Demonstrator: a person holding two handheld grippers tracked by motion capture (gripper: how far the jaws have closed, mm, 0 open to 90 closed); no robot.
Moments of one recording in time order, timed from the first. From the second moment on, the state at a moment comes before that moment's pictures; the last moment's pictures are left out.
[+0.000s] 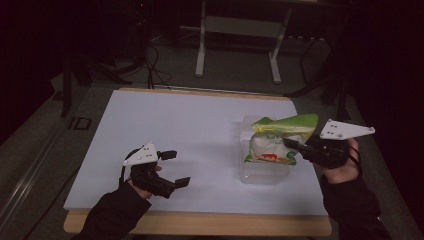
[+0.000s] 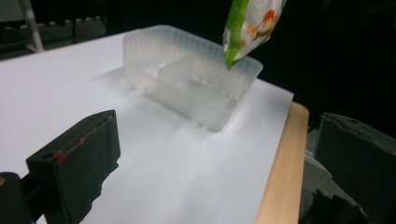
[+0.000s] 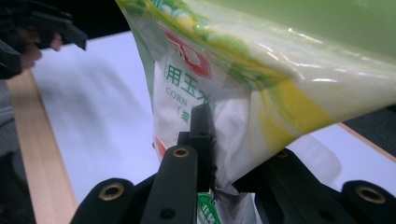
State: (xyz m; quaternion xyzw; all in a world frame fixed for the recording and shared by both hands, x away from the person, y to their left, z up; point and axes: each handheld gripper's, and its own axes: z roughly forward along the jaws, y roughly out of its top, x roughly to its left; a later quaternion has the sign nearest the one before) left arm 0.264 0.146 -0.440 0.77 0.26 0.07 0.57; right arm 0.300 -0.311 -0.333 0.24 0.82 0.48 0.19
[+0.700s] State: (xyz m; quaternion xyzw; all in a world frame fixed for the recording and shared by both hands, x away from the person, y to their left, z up) left arm 0.260 0.157 -0.460 0.76 0.29 0.08 0.58; right arm 0.321 -0.291 -0.381 0.26 0.86 0.41 0.15
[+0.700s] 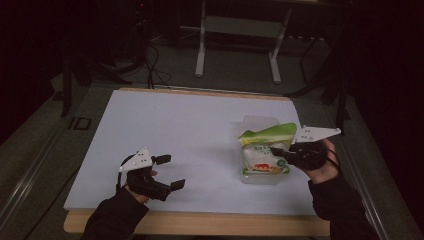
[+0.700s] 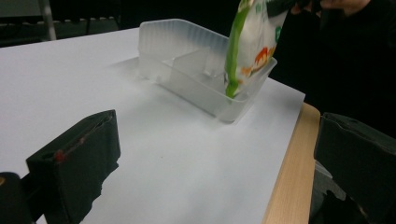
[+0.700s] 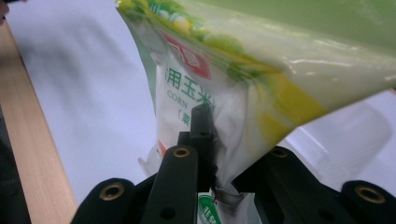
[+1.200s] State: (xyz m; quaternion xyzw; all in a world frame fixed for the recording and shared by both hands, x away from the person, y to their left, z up) left arm 0.264 0.160 -0.471 0.76 0.30 0.07 0.58; right arm 0.321 -0.302 -0.431 0.29 0.84 0.44 0.12
